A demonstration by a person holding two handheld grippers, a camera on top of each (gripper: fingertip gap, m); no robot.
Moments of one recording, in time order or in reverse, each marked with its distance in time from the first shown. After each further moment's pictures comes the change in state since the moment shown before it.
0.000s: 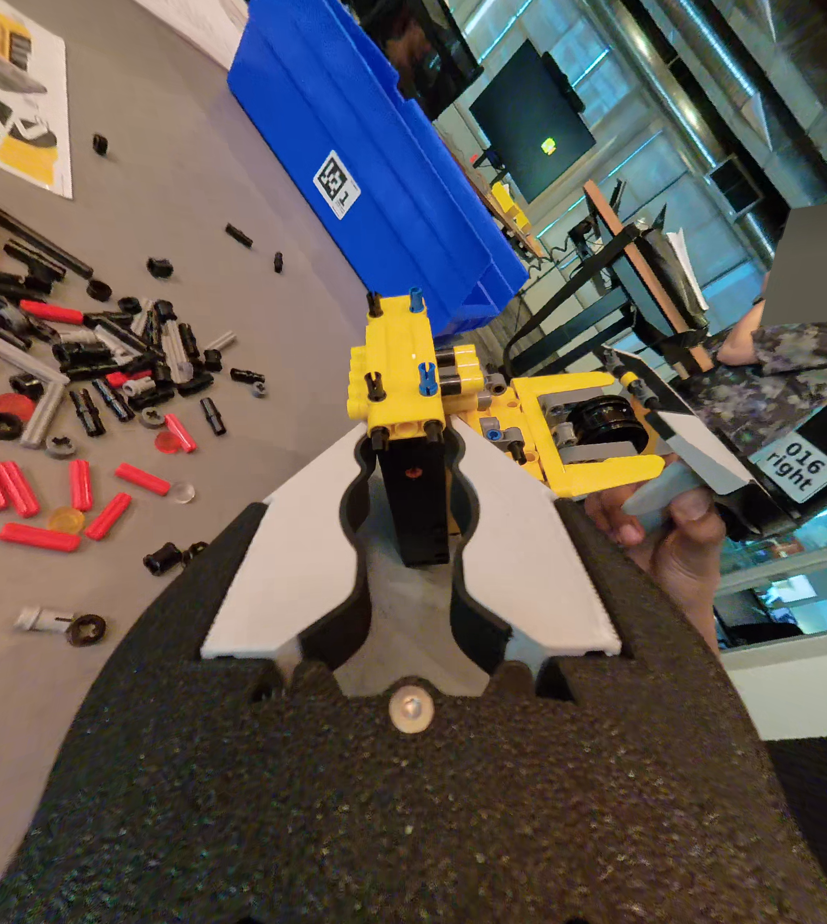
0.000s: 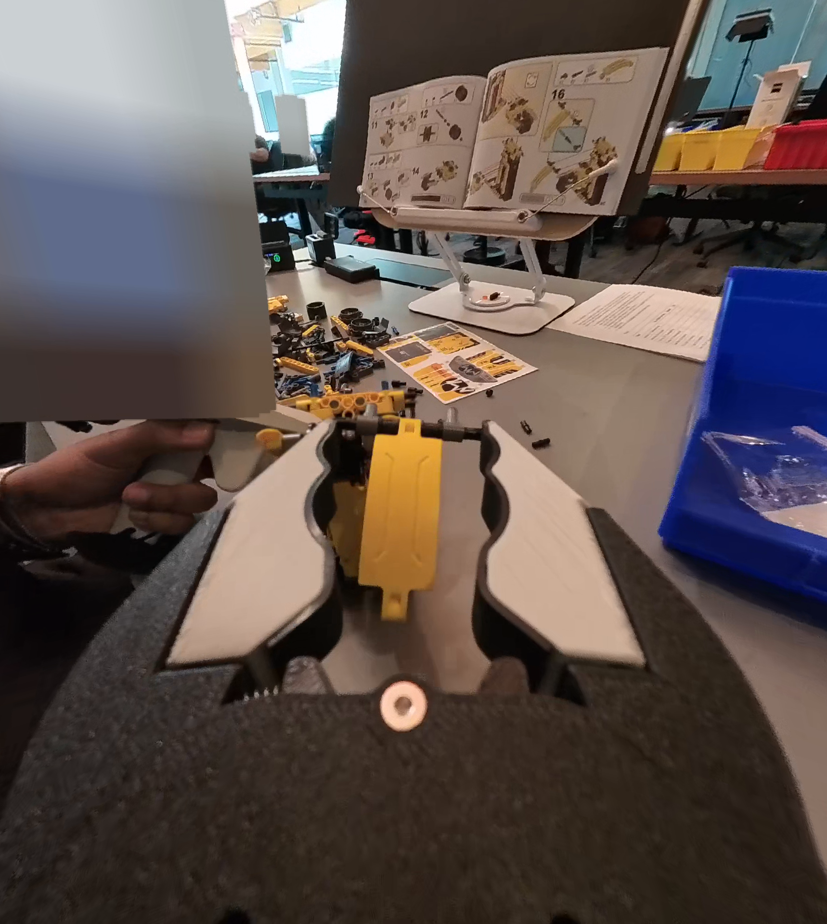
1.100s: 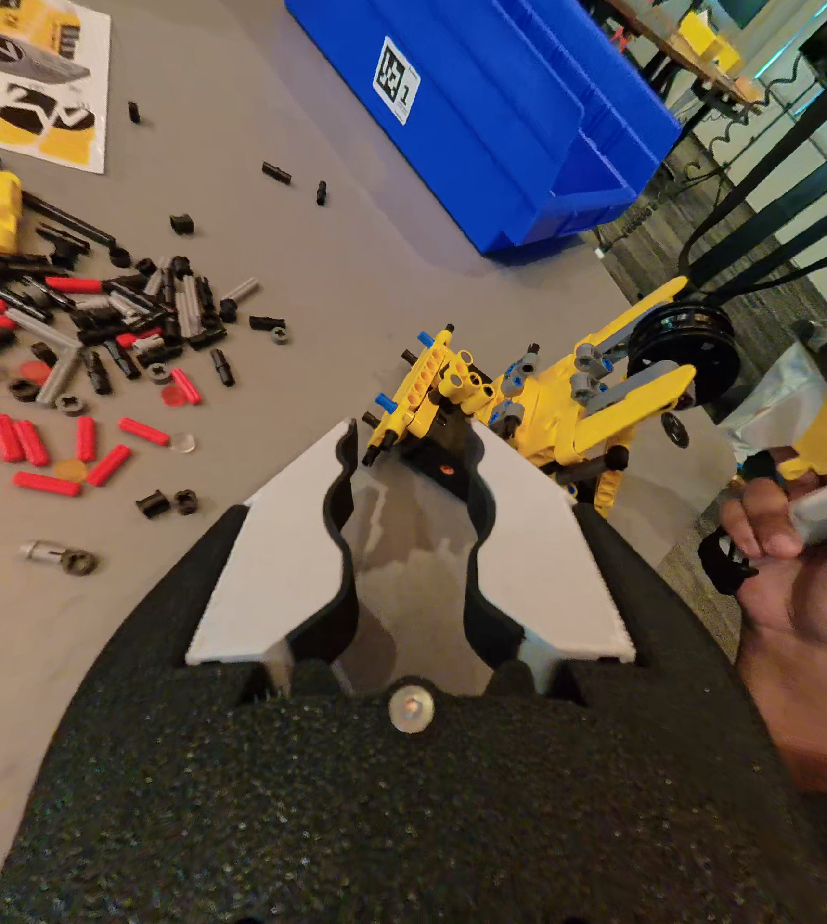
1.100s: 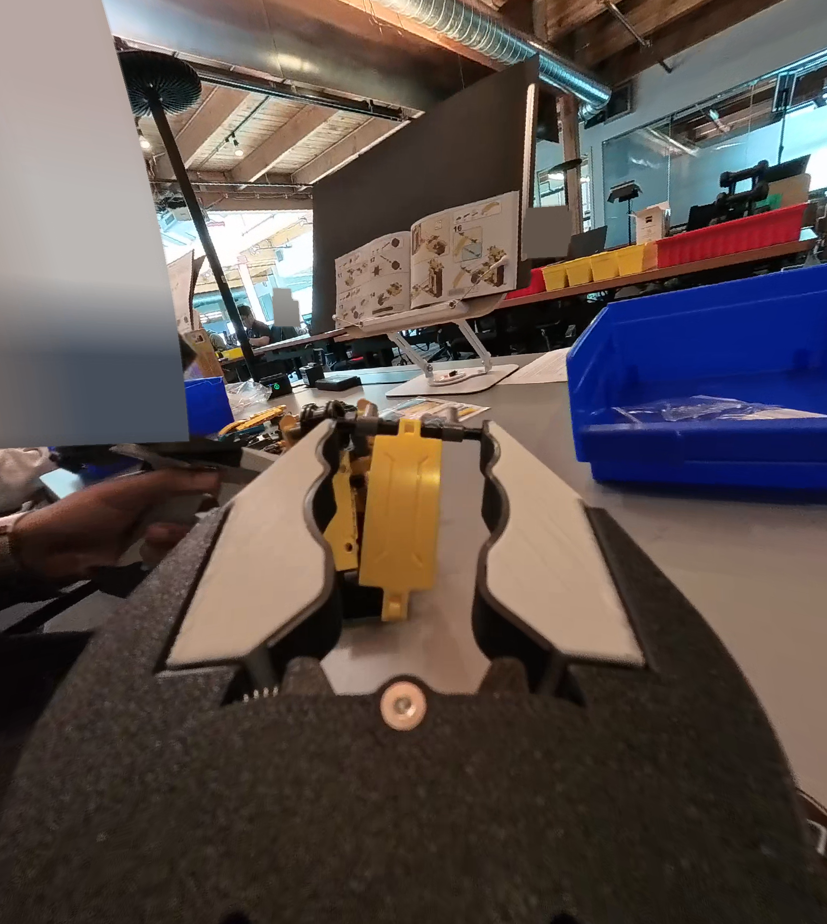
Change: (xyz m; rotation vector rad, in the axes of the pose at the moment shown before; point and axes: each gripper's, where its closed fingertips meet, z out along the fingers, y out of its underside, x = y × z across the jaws) left arm -0.006 0.033 0.008 -0.134 -0.312 0.240; right arm 0.029 0.020 -0.087 0.315 0.068 0.151
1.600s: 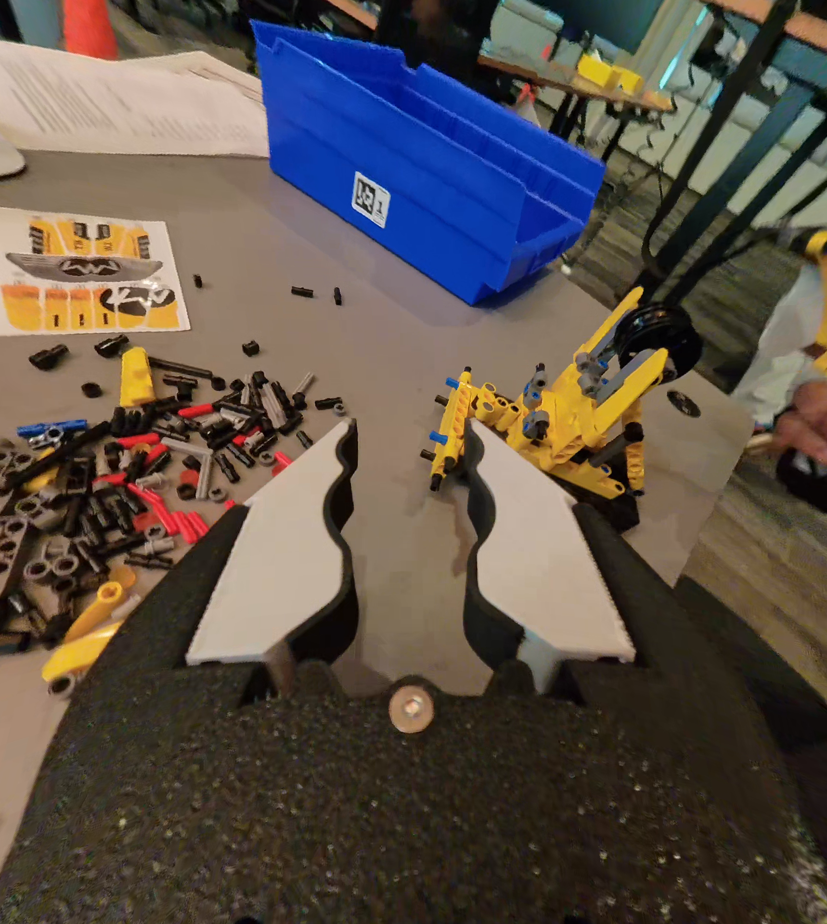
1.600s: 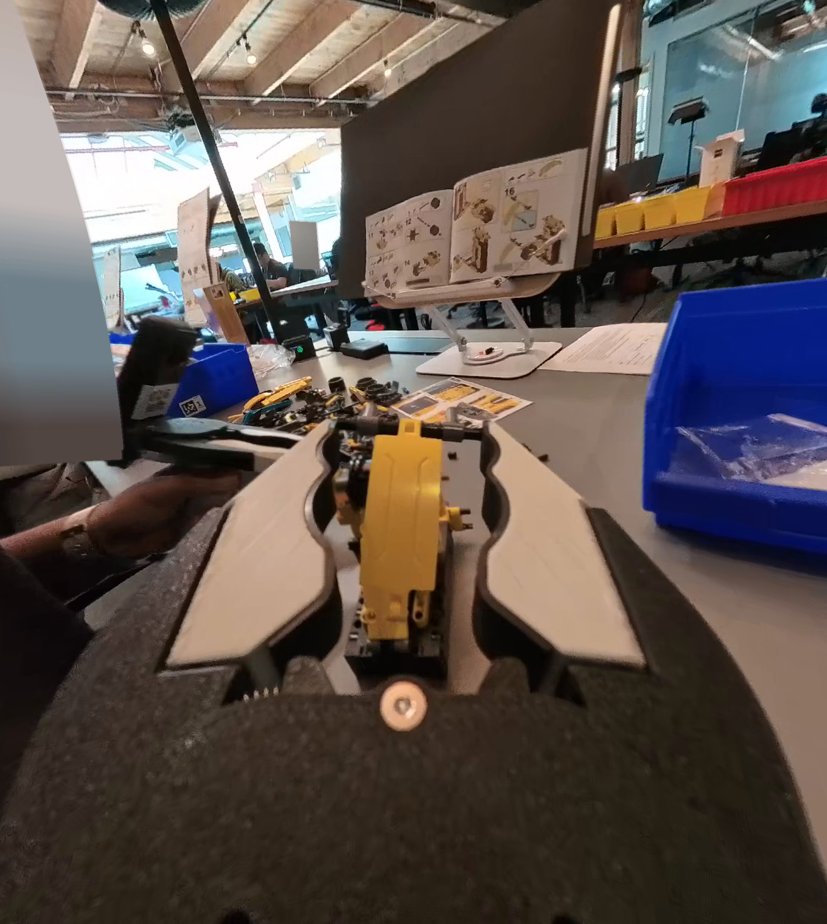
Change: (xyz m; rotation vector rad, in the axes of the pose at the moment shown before) left arm -0.020 -0.031 -0.031 0.120 0.089 0.240; right arm -0.030 -0.018 0.043 -0.133 -0.053 -0.008
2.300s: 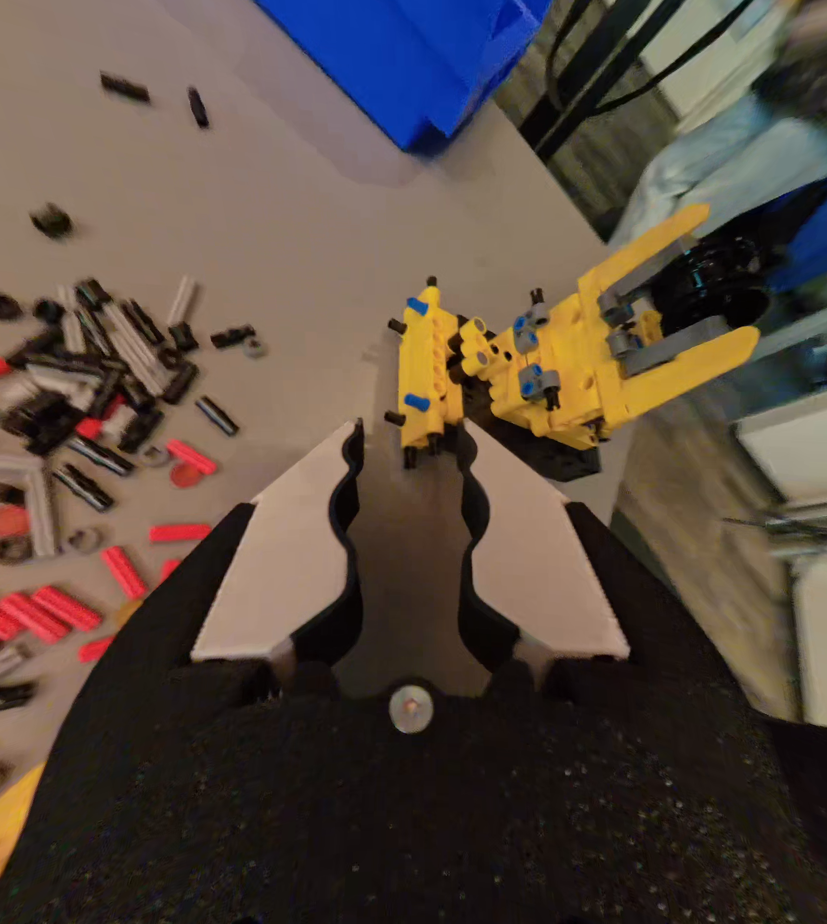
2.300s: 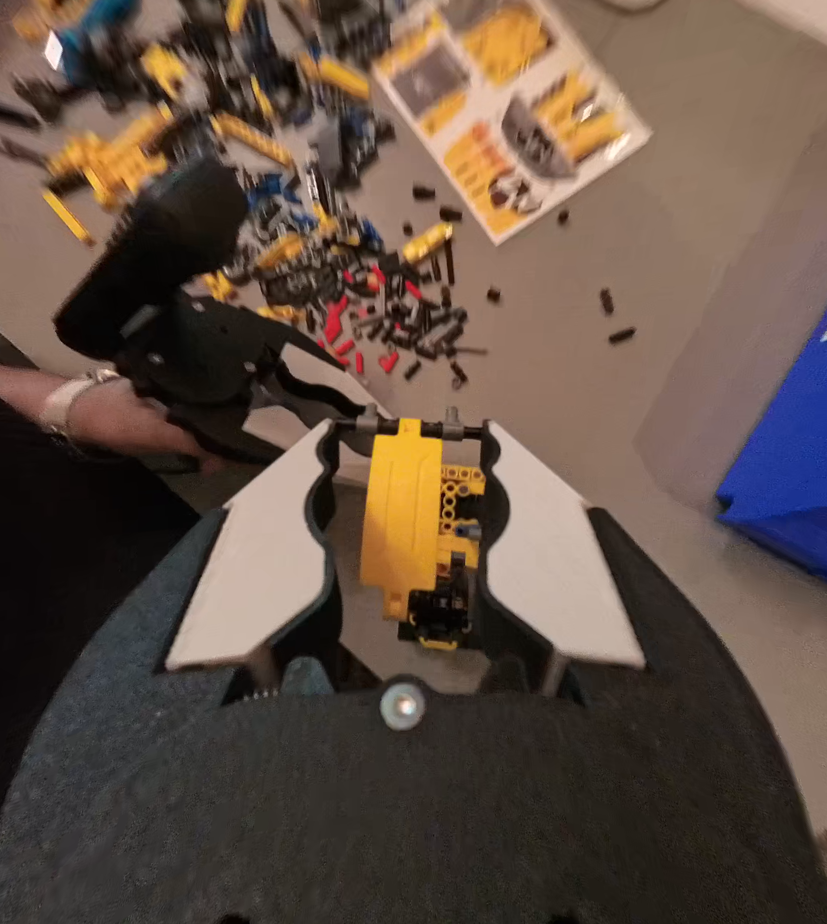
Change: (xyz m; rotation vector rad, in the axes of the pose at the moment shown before) left arm 0.015 0.040 0.038 -0.359 0.300 -0.153; right arm -0.034 0.035 0.123 -0.985 0.090 -0.056
